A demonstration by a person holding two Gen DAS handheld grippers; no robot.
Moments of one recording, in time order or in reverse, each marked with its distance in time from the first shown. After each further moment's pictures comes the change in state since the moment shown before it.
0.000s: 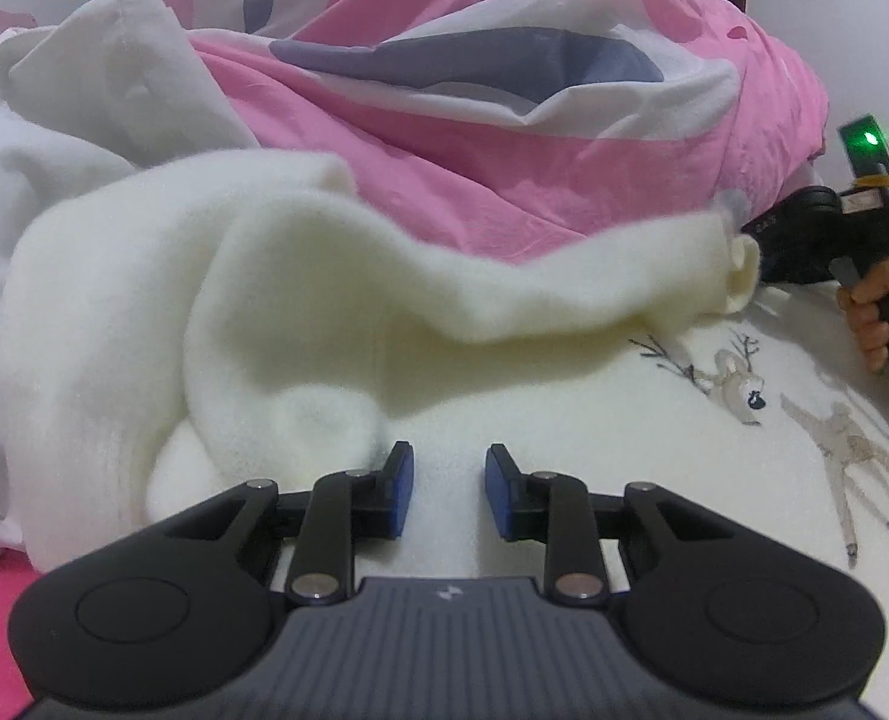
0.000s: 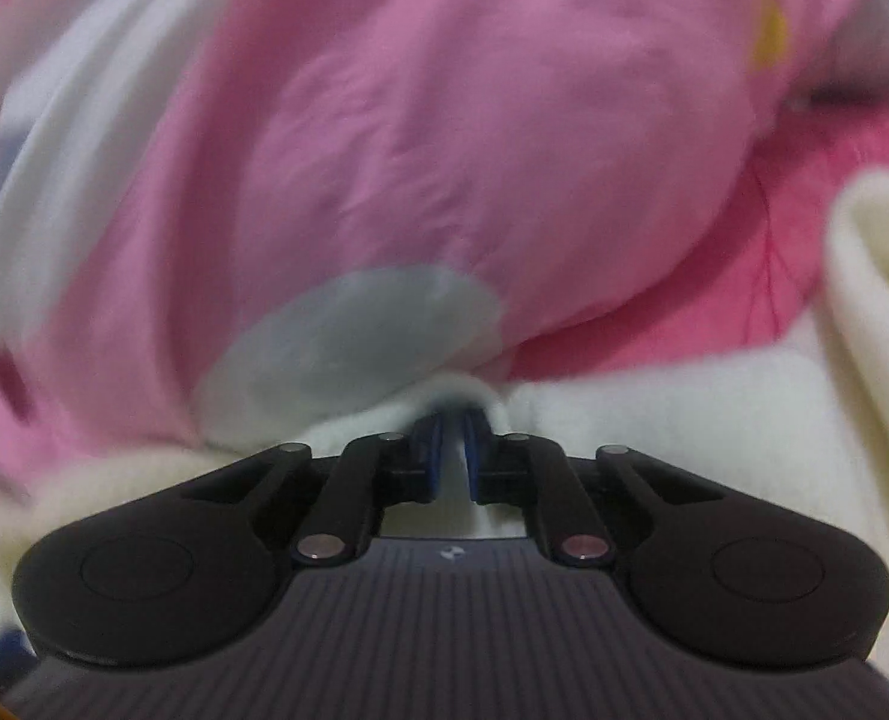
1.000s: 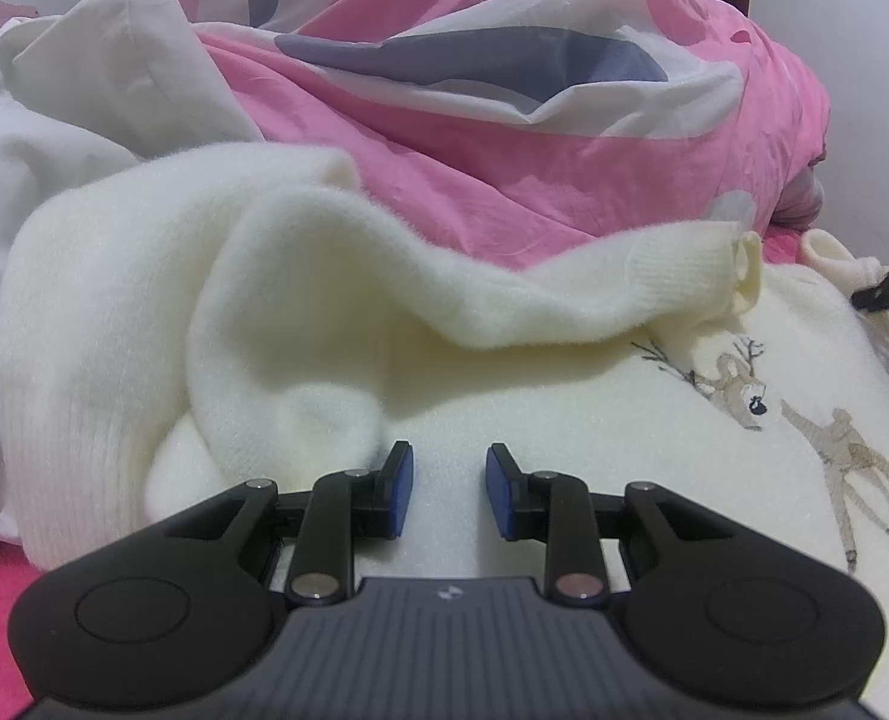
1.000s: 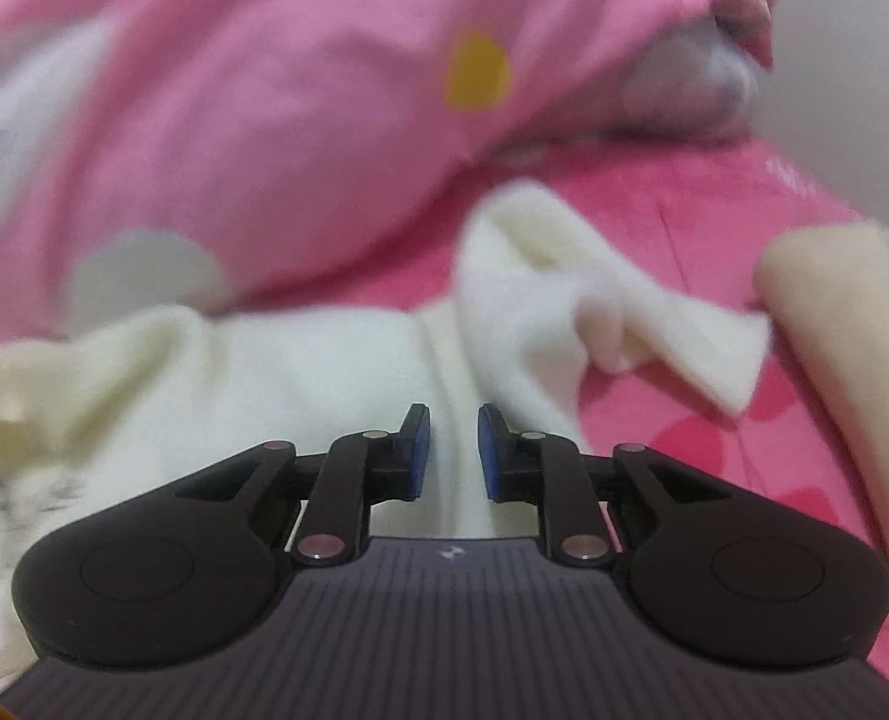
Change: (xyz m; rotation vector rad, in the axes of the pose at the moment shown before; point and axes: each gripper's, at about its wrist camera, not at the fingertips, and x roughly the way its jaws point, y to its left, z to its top) left arm 0.001 0.001 -0.001 -0.008 -0.002 -0.006; right arm -0.105 -0.069 -0.028 -0.145 -0.054 -0.235
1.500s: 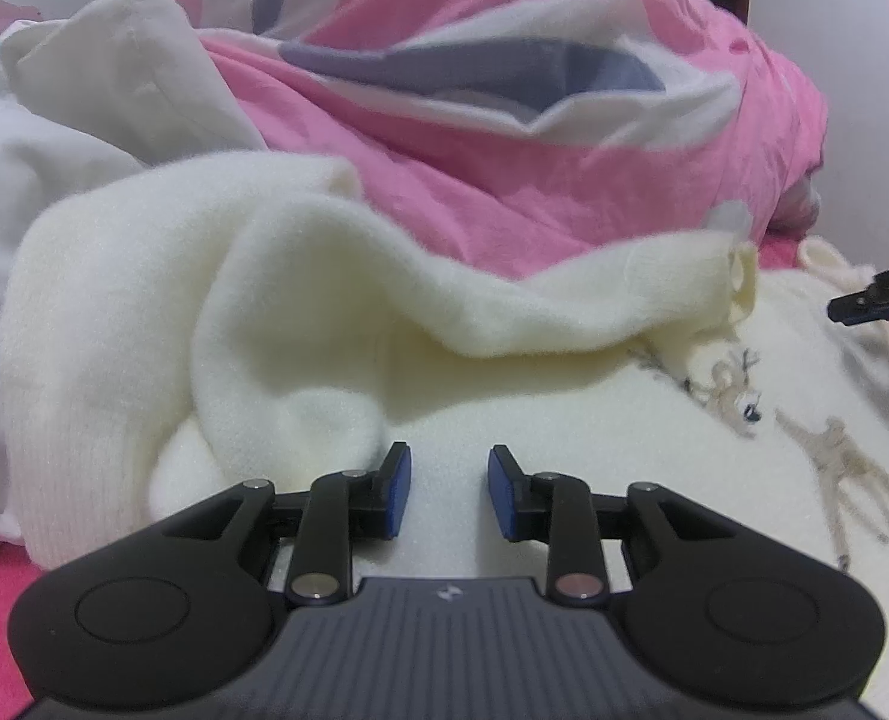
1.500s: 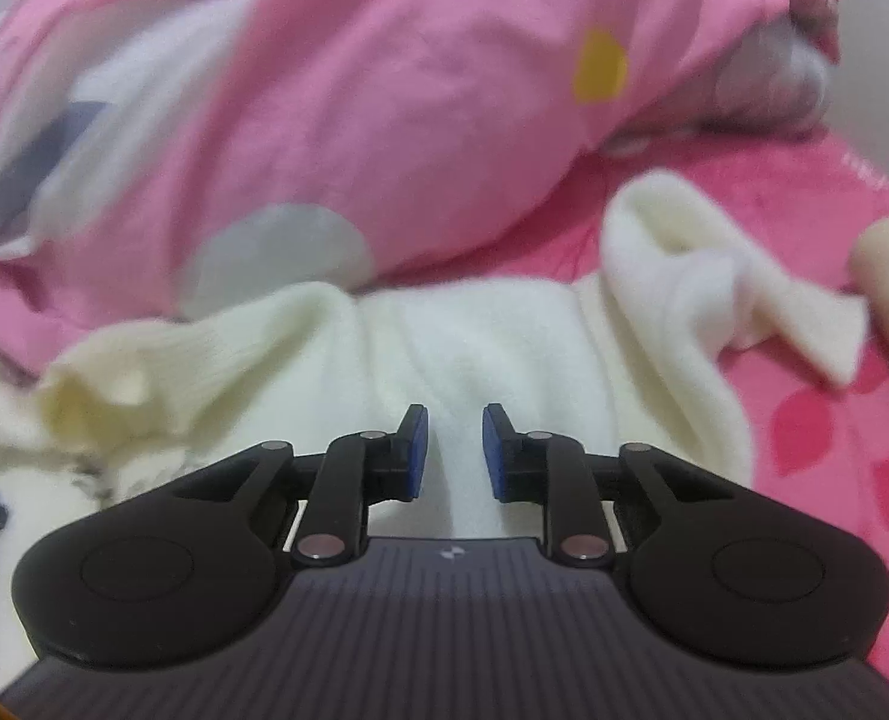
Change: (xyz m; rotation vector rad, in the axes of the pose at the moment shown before) left arm -0.009 0.002 0.001 -0.022 -0.037 -0.014; right arm -0.010 0.041 -0.008 0.010 0.028 0.123
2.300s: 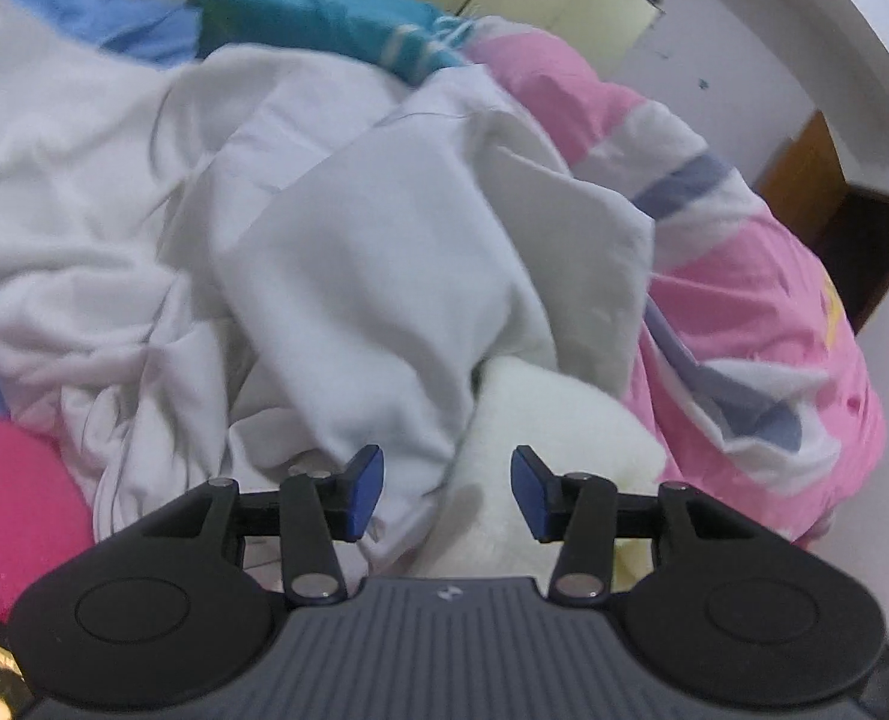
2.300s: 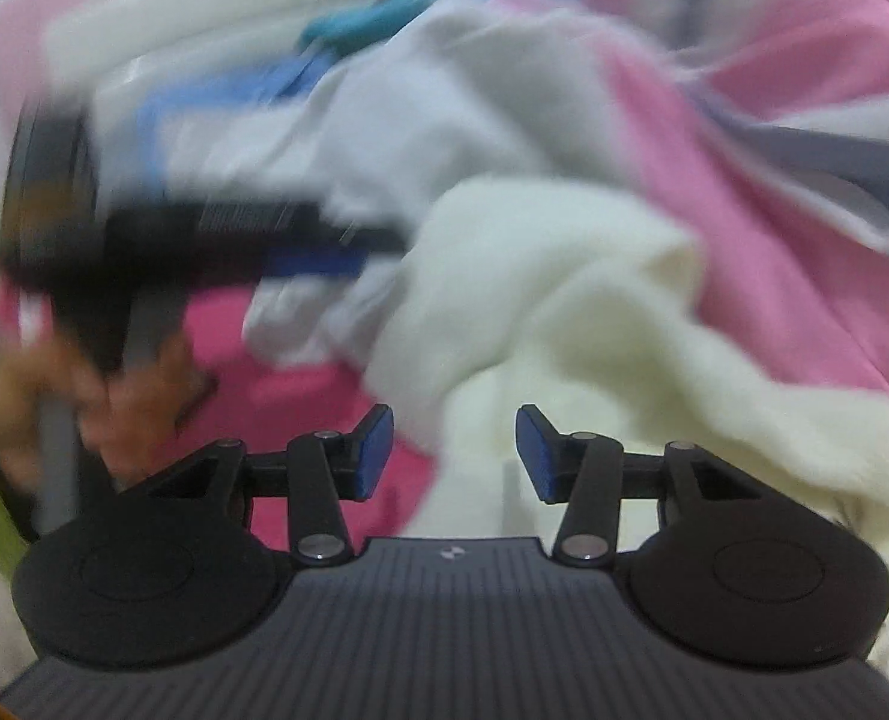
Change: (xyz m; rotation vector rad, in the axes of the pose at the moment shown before) left arm -0.071 0.176 0.008 -0.594 -0.159 0.005; right arm -0.042 0.346 -0.071 -0.615 0.063 0.561
